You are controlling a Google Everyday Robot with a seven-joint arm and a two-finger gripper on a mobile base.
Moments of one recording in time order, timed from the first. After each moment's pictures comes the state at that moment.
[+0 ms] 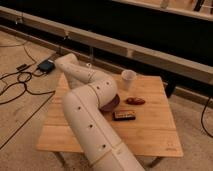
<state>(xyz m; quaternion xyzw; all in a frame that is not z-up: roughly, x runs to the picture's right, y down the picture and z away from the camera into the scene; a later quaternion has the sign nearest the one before) -0.175 0.070 0.948 -0.36 0.34 0.40 0.77</state>
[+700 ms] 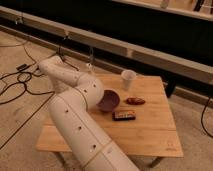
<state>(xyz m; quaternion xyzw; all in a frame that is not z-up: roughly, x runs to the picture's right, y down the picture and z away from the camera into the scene) -0.255 0.105 0.911 -0.42 0.29 0.31 0.81</state>
